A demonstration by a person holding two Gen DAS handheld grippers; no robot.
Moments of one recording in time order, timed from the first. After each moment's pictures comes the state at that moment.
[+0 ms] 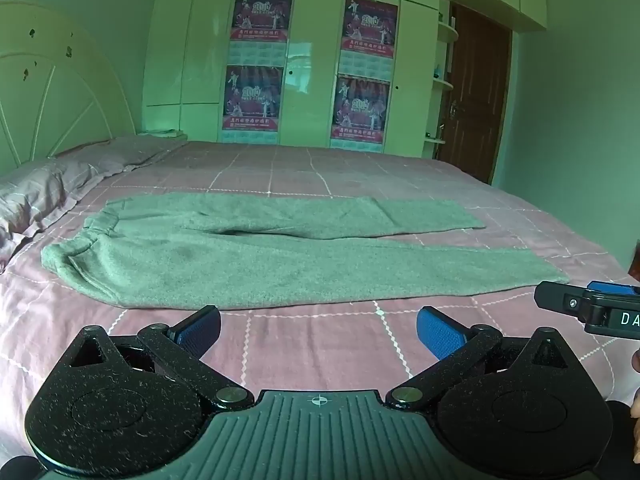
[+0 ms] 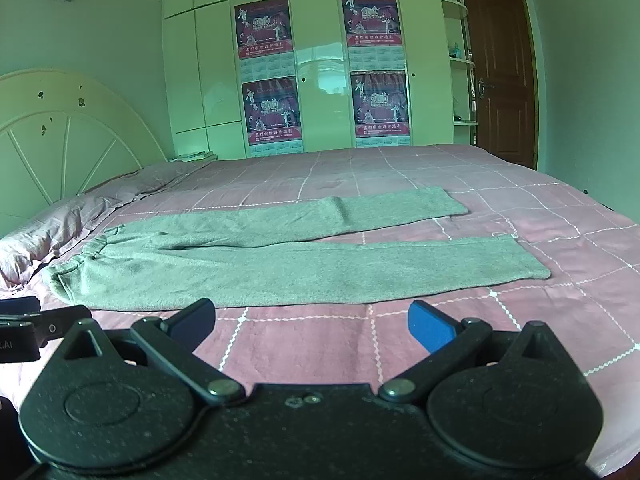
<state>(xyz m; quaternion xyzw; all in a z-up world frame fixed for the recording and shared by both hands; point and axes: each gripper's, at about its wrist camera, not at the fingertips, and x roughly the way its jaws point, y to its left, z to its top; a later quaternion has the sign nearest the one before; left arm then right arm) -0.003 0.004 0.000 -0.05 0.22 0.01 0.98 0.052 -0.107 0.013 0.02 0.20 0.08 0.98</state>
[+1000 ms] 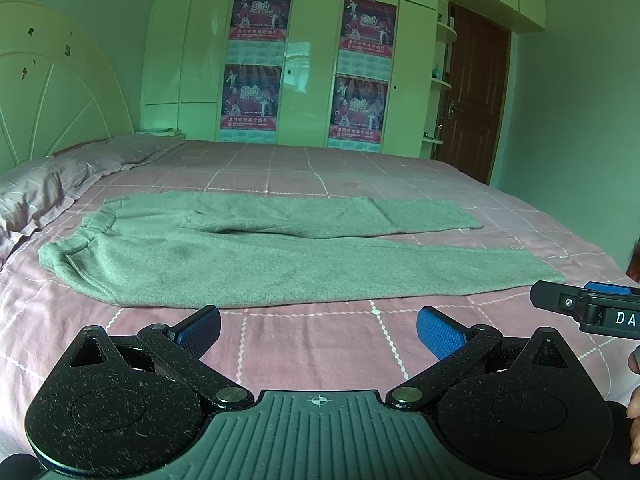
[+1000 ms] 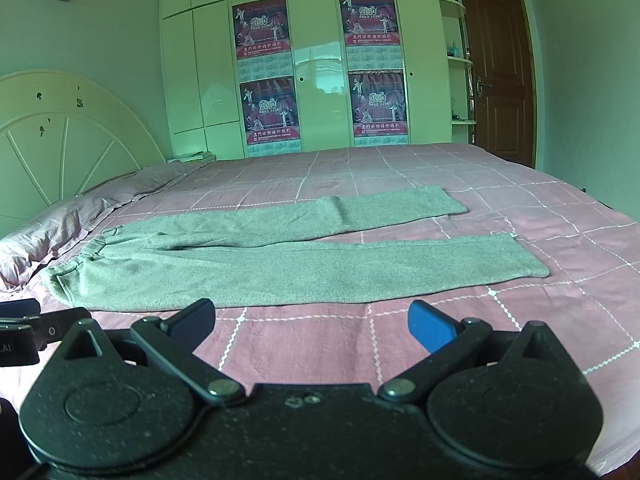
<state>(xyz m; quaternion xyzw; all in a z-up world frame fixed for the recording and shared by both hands) -0.004 -0.001 0.003 -0.05 0.22 0.01 0.97 0.052 -0.109 0.012 0.03 0.20 0.08 0.98</state>
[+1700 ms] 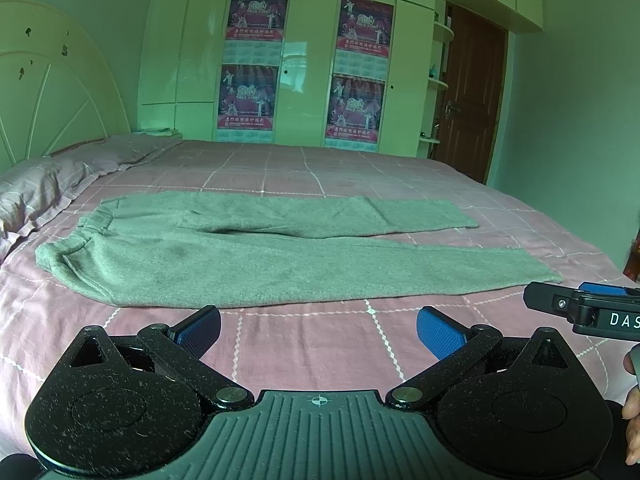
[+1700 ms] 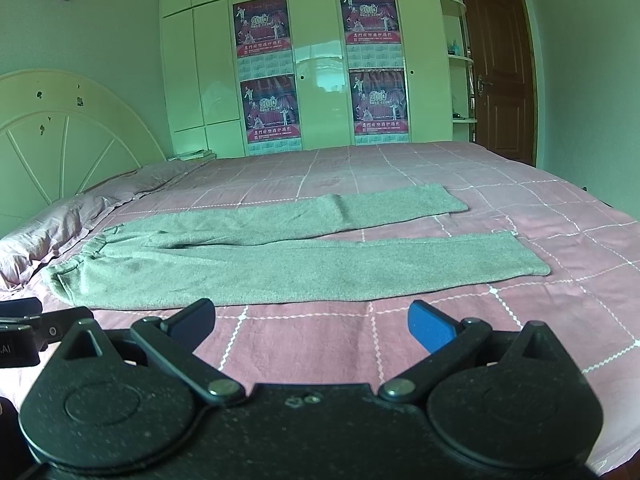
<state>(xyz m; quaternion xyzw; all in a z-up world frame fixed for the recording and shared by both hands) -0.002 -0.002 0.004 -0.05 0.22 0.00 0.97 0.052 -0.110 0.010 0.03 0.20 0.07 0.98</state>
